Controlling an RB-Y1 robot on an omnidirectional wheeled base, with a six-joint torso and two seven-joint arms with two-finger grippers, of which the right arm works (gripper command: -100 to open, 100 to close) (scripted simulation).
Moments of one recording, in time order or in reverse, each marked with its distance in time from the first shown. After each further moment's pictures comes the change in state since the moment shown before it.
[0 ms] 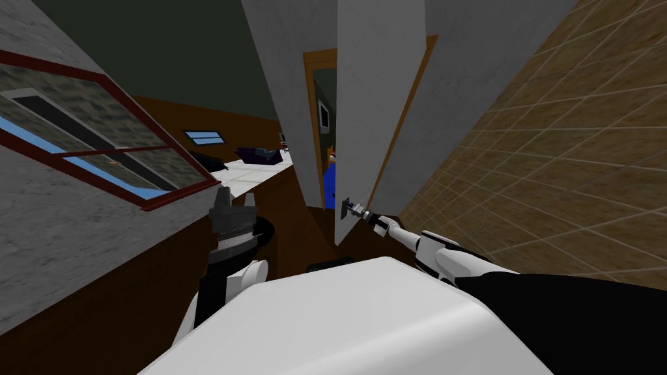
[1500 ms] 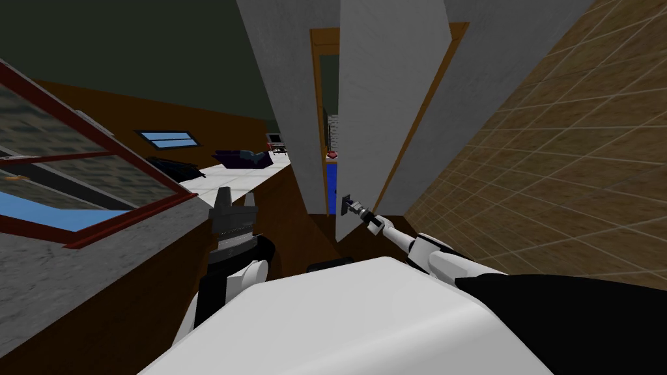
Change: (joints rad) arm 0.016 0.096 -0.140 -0.034 -0.046 0.185 0.131
